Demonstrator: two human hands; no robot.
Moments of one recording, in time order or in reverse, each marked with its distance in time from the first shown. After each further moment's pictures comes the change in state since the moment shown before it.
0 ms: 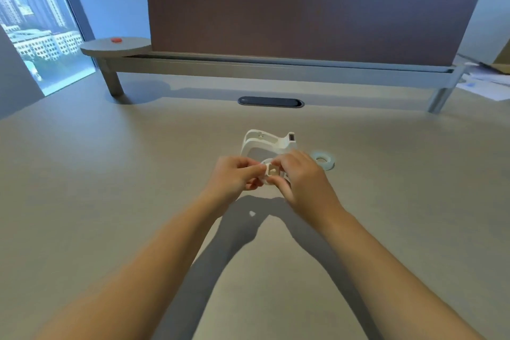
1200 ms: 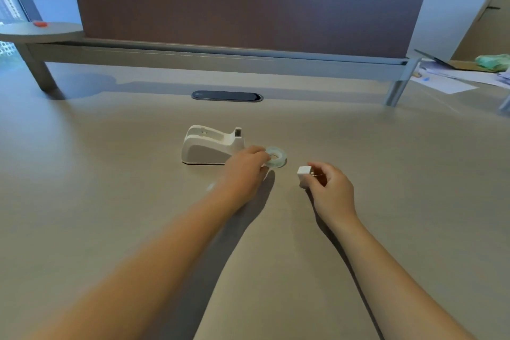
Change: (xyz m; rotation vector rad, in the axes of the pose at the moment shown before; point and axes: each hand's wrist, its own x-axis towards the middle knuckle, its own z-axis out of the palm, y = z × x) left_hand 0.065 -0.023 0.103 0.968 -0.030 0.431; right_hand -0.050 0.121 -0.021 0.316 0.227 0.747
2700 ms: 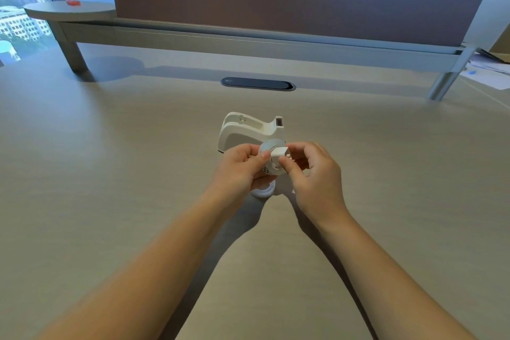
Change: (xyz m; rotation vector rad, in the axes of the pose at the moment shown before) left_hand -0.043 -0.044 -0.028 -1.249 0.027 -0.389; right_hand -0.021 -0.056 0.069 0.074 -0.069 -0.409
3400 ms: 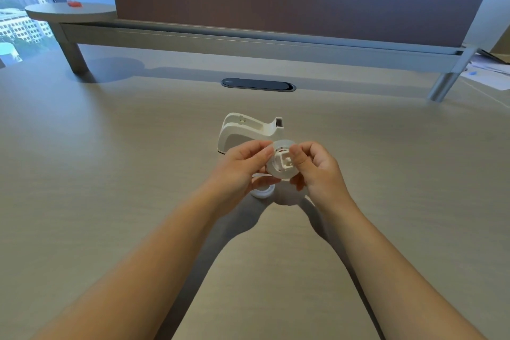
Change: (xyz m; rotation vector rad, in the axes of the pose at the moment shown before) left_hand -0.005 0.013 -0.001 -0.045 -0.161 0.010; right_hand 0.007 -0.008 -0.011 0.509 -0.151 0.366
